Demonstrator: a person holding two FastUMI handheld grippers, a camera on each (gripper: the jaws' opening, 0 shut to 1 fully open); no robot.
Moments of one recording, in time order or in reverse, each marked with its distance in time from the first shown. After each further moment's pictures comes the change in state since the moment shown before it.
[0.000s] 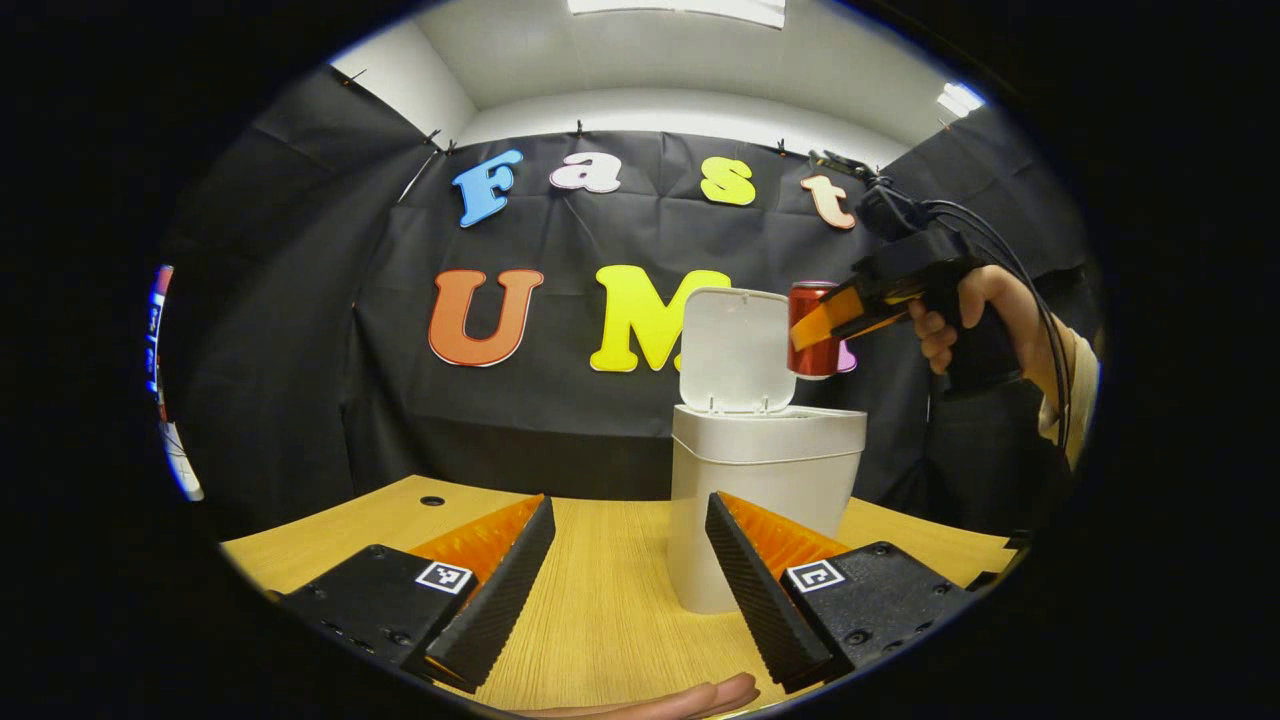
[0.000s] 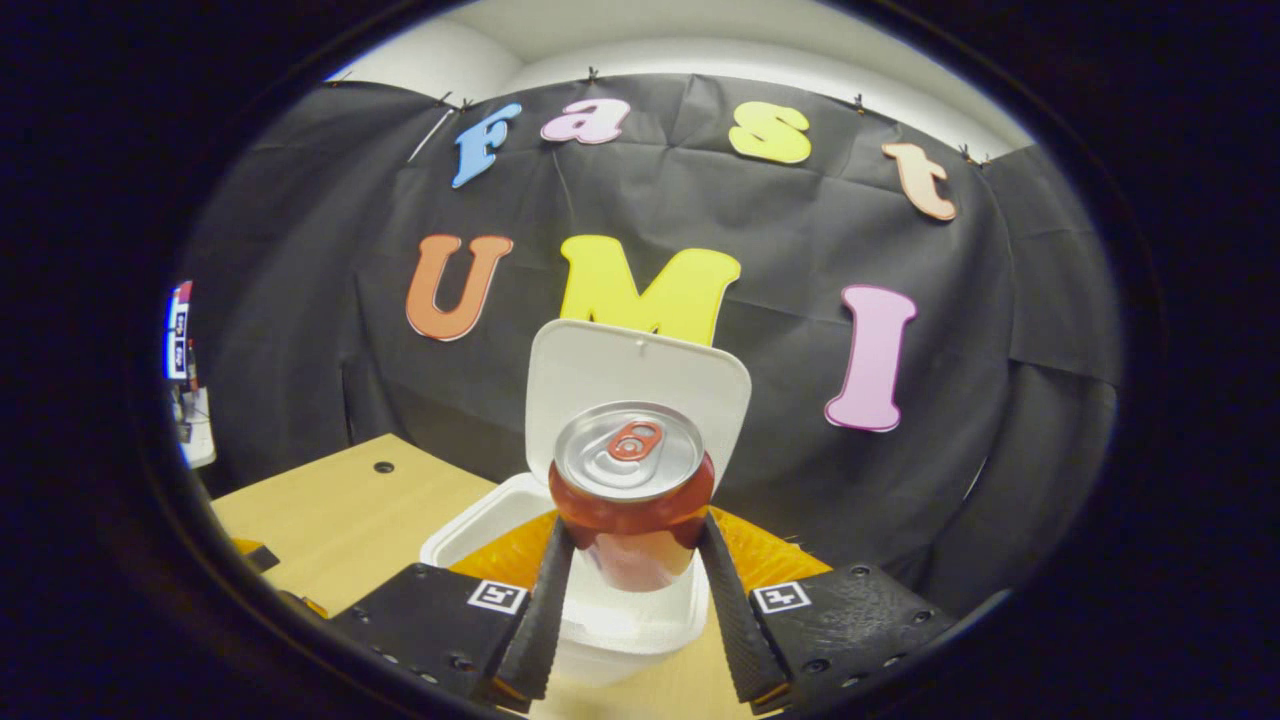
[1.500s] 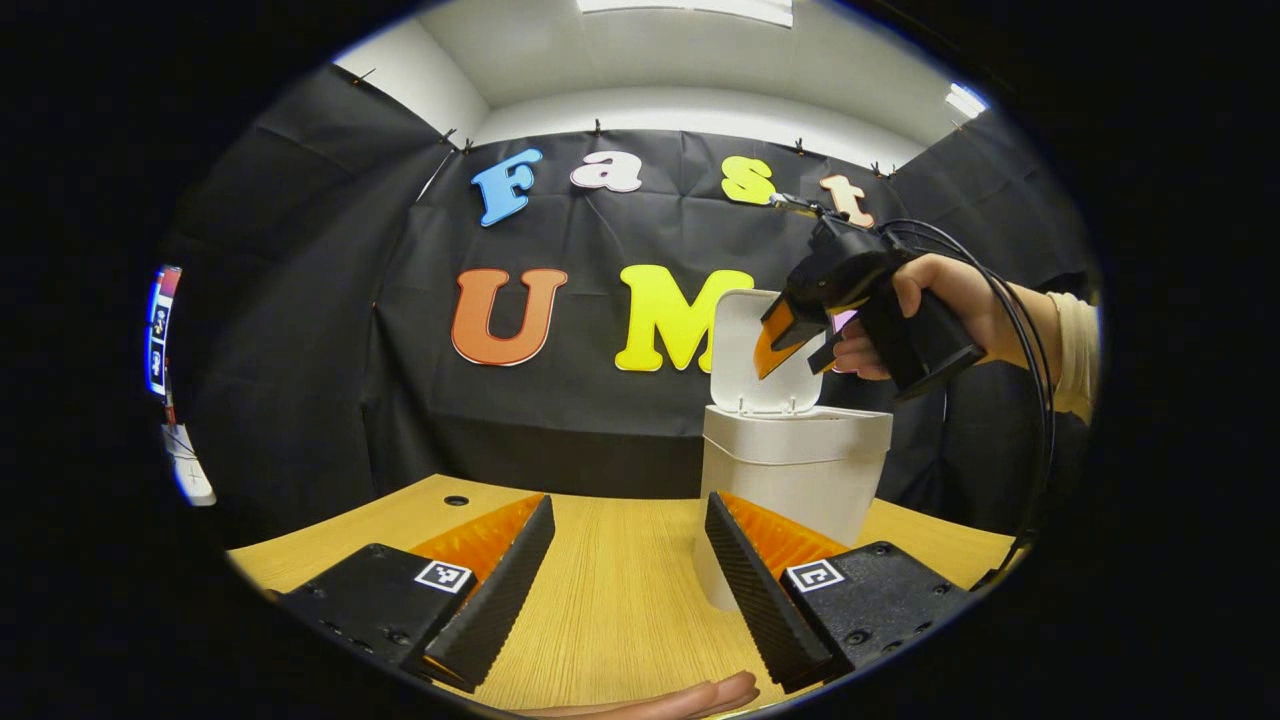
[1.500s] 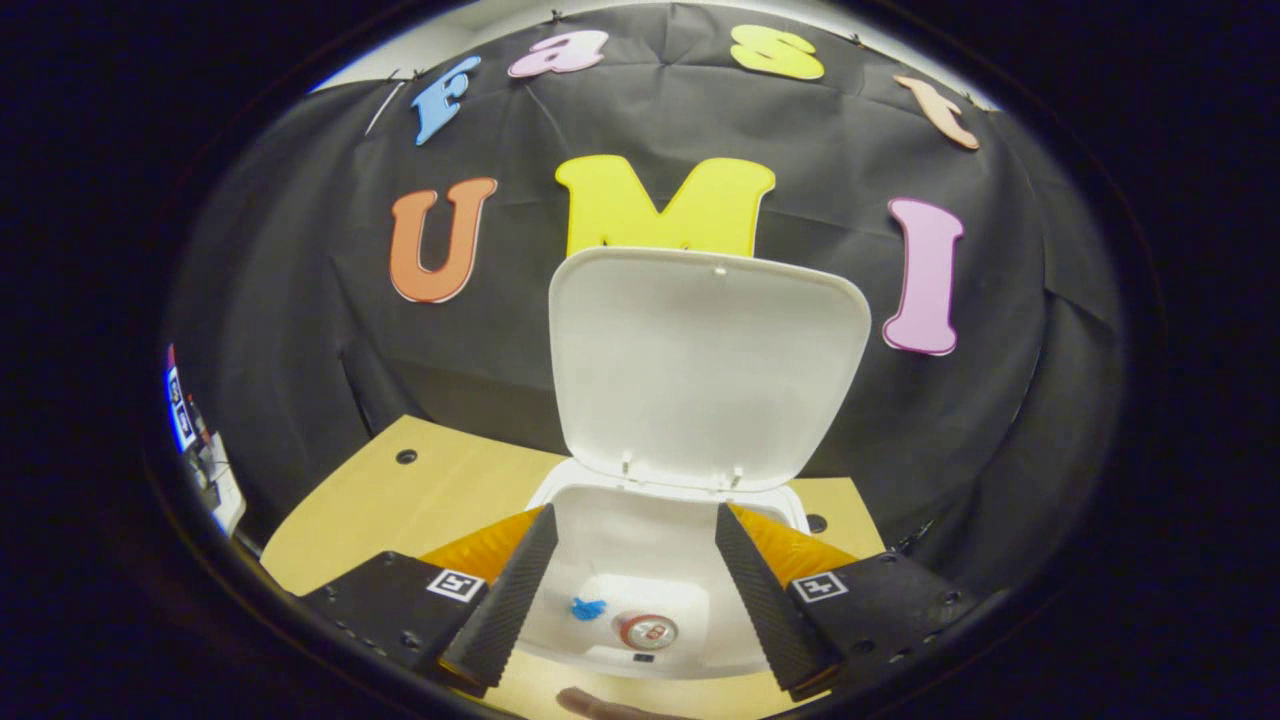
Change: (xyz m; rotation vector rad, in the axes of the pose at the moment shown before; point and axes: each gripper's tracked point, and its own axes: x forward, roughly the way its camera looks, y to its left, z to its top) left arm -0.007 0.035 0.004 0.007 0.014 0.062; right arm 0.042 0.040 0.004 0.129 0.224 0.036
